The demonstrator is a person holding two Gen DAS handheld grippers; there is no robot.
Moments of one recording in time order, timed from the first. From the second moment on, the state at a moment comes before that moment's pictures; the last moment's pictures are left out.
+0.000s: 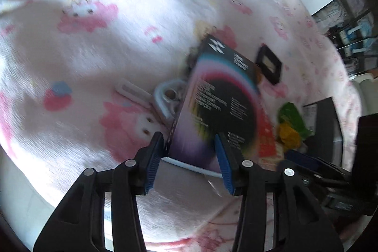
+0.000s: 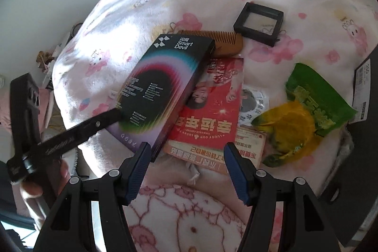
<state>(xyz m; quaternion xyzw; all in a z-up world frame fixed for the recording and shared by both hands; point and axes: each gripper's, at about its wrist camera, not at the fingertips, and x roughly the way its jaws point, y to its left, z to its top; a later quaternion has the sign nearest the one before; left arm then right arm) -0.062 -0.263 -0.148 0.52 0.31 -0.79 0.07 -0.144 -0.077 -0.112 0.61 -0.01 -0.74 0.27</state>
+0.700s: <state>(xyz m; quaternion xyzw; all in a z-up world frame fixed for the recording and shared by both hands) -0.070 -0.247 -0.150 0.52 0.33 -0.79 0.02 -0.158 -0.084 -0.135 0.62 -0.05 -0.71 0.32</state>
